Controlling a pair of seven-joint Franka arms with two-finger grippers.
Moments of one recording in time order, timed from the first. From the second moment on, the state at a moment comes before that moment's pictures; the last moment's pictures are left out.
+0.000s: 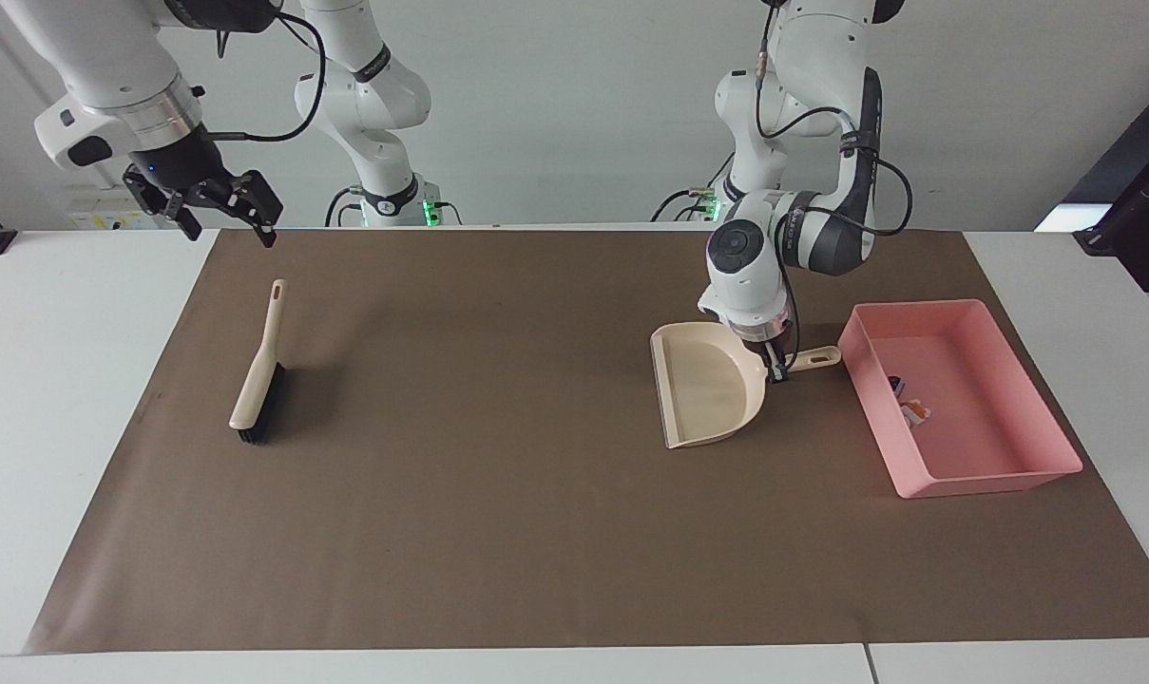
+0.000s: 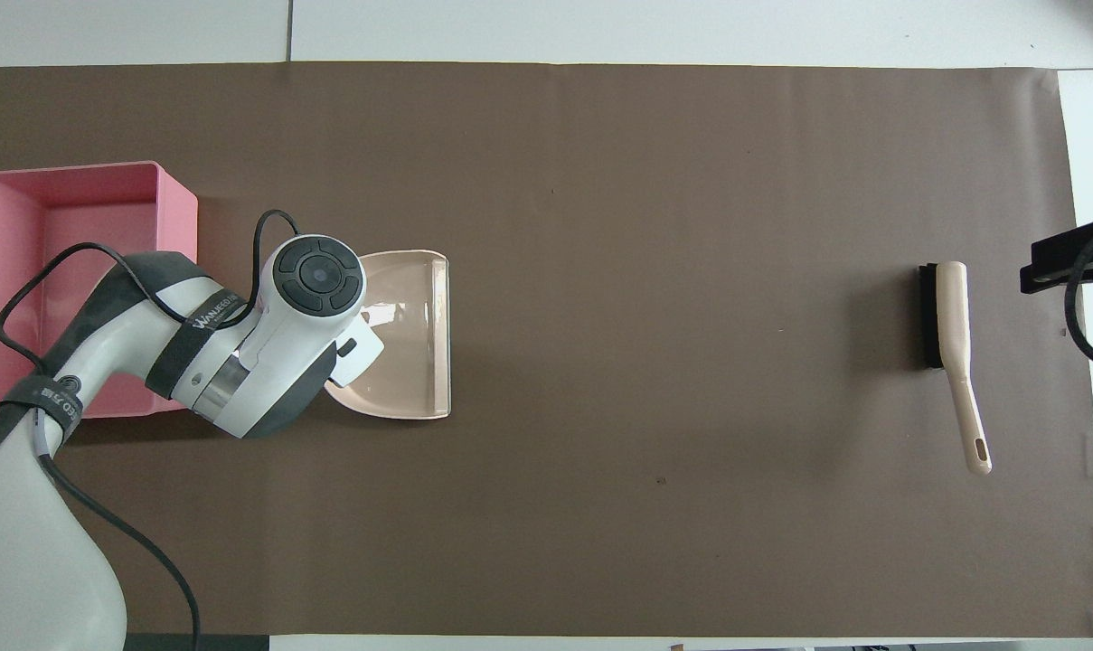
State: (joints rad) left arm -0.36 0.18 -0.06 -2.07 0.47 2.02 0.95; right arm 0.01 -0.04 -0.06 -1.54 -0.02 1.44 0.09
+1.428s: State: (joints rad) left arm -0.11 -0.01 -0.03 -1.97 0.12 1.88 0.01; right arm 0.04 -0.06 -0.05 -1.57 -0.04 1.45 0.07
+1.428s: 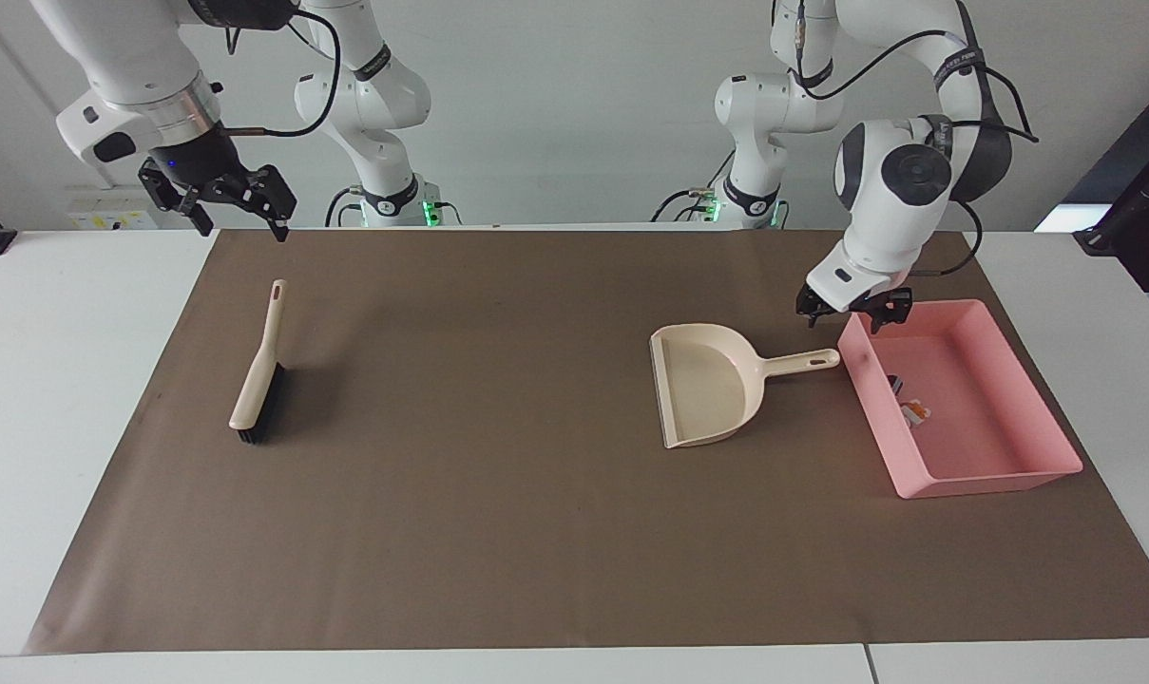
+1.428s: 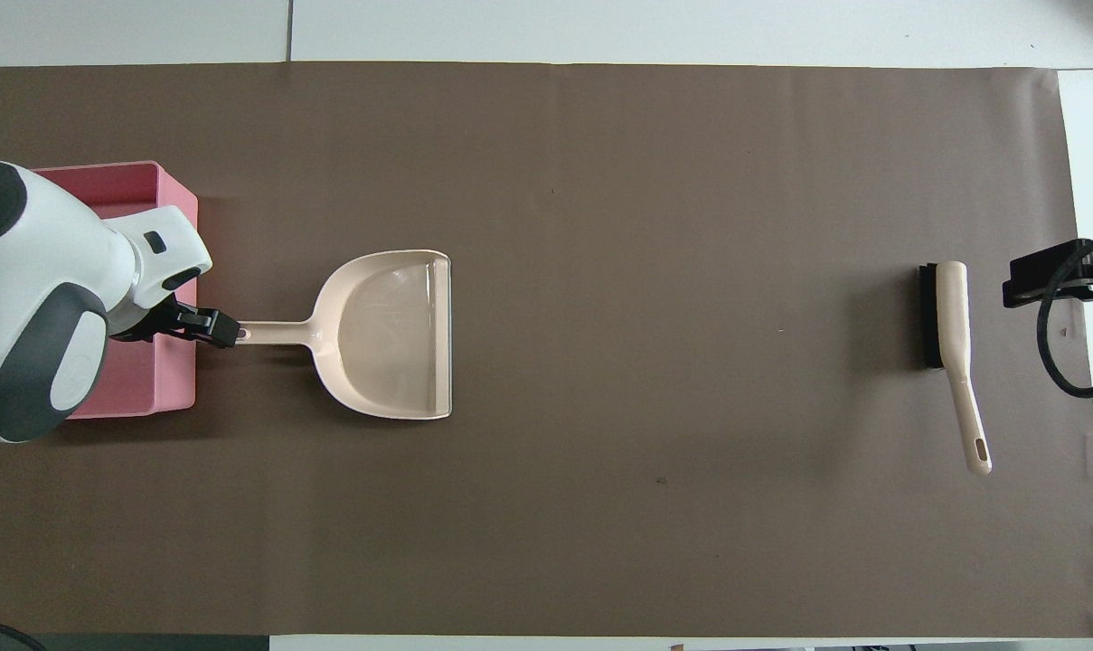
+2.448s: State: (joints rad) left arm 0.00 -0.02 -0.01 -1.57 0.00 1.50 -0.03; right arm 0.04 -0.06 -0.04 -1.57 -0.04 1.45 0.07
